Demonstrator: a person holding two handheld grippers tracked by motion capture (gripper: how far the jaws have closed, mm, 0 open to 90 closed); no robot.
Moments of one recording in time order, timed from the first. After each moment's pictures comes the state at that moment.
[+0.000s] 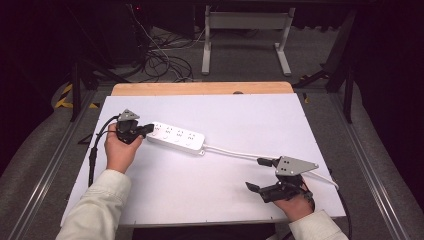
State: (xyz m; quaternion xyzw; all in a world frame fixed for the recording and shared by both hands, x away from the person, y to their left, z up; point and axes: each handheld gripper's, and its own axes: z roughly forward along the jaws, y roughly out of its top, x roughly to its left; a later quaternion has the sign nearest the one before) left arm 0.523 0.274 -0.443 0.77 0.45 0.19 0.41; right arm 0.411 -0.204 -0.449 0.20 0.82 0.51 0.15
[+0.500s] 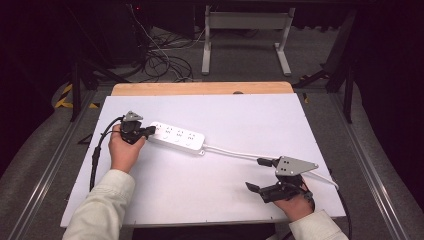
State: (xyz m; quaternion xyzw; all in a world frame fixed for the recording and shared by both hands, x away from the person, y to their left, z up) left arm 0.533 0.270 -0.460 0.77 0.46 0.18 0.39; right arm 0.411 -0.204 -0.449 0.20 0.82 0.51 0.14
